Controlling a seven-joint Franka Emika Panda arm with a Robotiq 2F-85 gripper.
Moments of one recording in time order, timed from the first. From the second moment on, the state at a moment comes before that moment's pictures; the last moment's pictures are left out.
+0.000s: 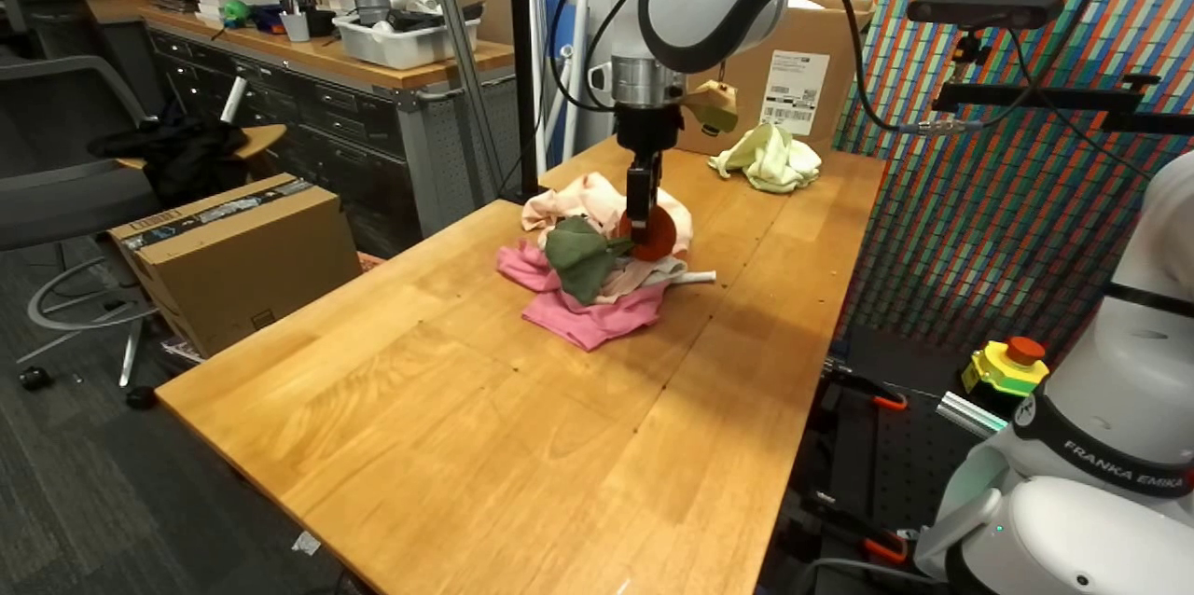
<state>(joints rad) -0.01 0.05 -0.01 -2.22 0.01 2.21 -0.35</state>
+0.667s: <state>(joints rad) -0.02 0.08 -0.01 -2.23 0.01 2.25 -0.35</state>
